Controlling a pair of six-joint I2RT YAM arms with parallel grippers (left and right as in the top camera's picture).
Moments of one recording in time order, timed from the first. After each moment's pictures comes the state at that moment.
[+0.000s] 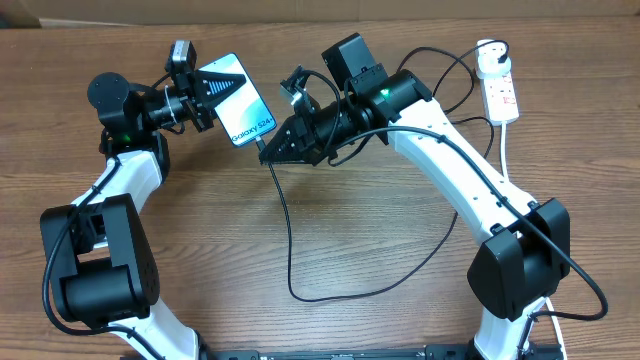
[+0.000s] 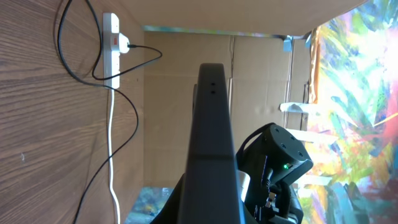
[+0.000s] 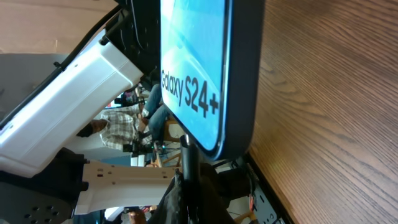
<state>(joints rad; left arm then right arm) 0.17 1.88 1.09 0.95 1.42 -1.75 0.54 1.96 1.80 -0.87 -1.11 0.47</state>
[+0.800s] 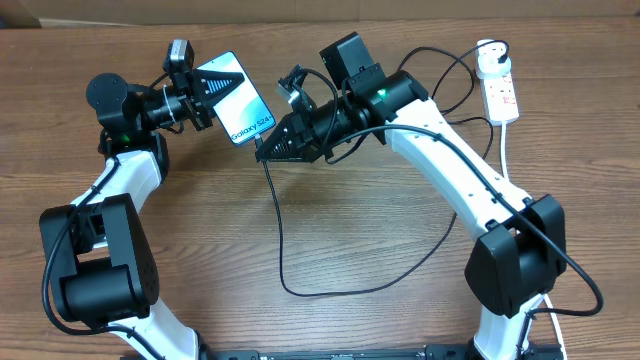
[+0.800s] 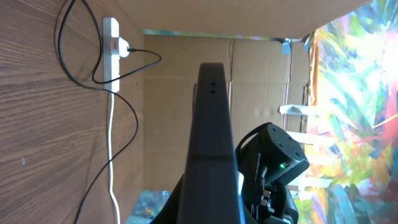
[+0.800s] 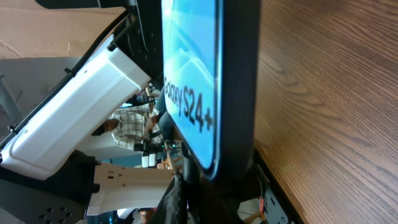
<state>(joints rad) 0.17 1.88 1.09 0.97 1.41 -1.76 0.54 1.98 1.79 -0.82 -1.14 0.53</state>
